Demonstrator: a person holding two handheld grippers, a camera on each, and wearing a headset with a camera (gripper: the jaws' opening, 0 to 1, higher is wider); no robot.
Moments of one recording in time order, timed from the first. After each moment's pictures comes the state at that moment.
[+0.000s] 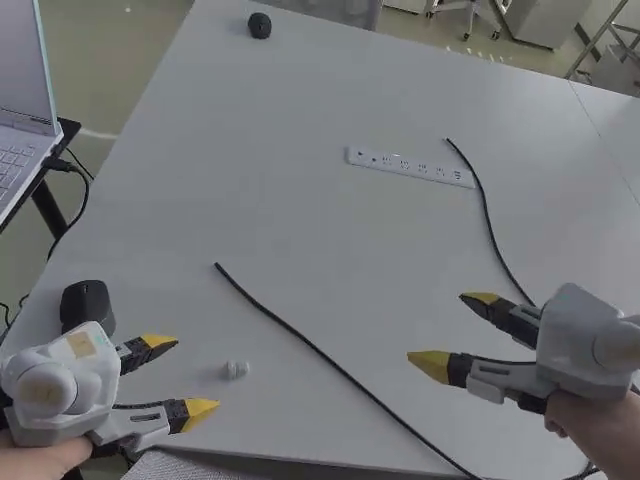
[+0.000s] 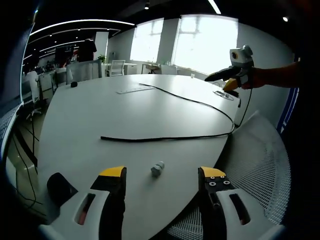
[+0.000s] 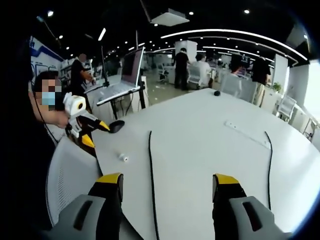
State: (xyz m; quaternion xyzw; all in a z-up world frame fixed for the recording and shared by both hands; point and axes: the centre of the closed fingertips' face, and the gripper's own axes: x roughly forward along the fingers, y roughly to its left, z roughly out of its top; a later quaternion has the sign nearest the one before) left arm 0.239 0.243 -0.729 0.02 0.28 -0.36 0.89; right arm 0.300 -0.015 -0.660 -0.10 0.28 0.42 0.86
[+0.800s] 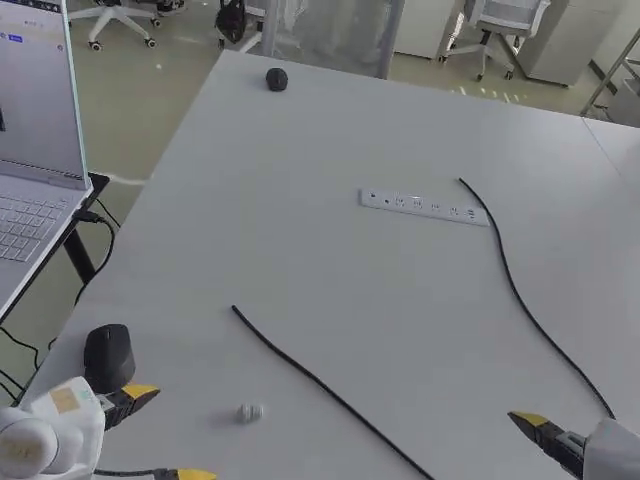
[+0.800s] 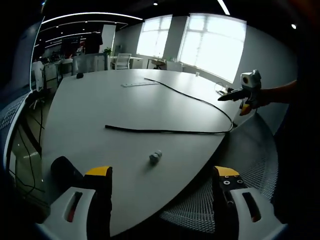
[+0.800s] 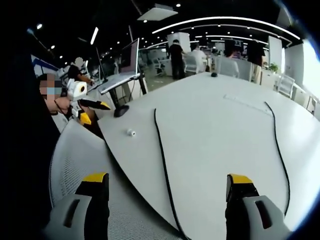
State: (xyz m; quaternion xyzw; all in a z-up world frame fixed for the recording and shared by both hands) left arm 0.214 0.260 -0.727 0.00 0.31 -0.34 0.89; right arm 0.242 -0.051 -0.713 -0.07 0.33 0.42 0.84
